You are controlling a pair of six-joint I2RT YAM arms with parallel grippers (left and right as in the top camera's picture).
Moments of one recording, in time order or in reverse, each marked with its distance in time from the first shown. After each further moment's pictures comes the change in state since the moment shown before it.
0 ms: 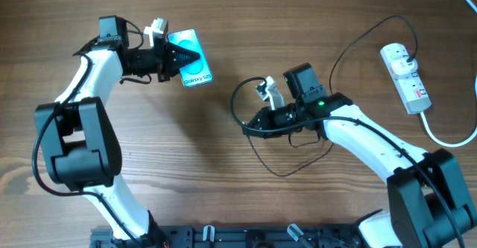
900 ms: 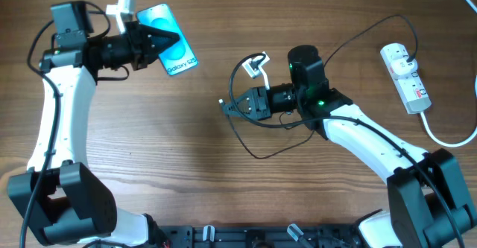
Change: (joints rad) left arm 0.051 -0.336 -0.002 0.043 -0.135 -0.154; right arm 0.000 0.000 0.004 0.604 -0.346 0.335
